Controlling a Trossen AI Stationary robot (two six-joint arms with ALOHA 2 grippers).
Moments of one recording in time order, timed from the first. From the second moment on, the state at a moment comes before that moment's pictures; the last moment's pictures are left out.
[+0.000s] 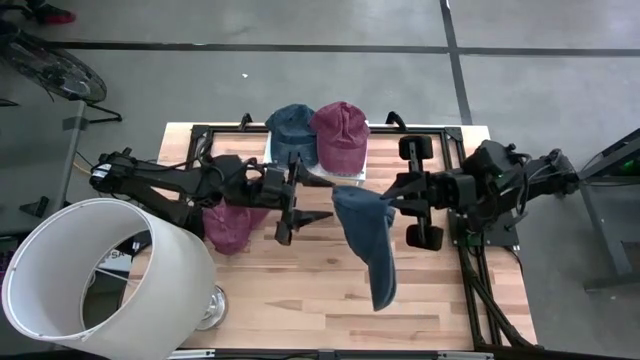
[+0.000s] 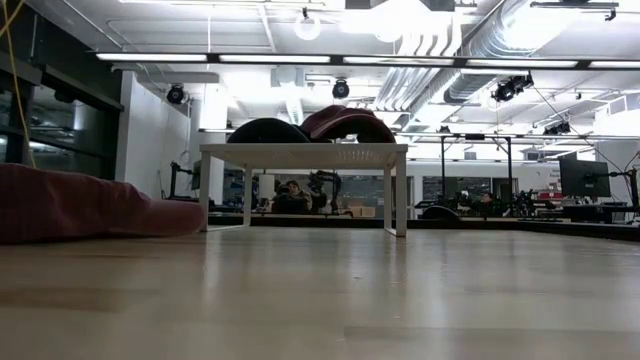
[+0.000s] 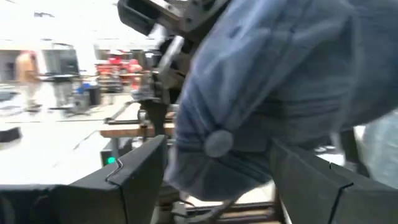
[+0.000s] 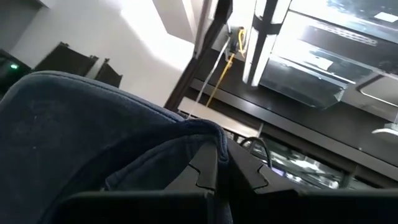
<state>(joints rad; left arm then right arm) -0.20 1.36 1.36 0.20 -0.11 0.03 0.25 1.21 1.31 0.42 -0.15 -0.45</state>
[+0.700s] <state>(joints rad) -0.20 1.36 1.36 0.22 -0.19 0.06 0.20 1.21 1.31 0.38 -0.17 -0.44</state>
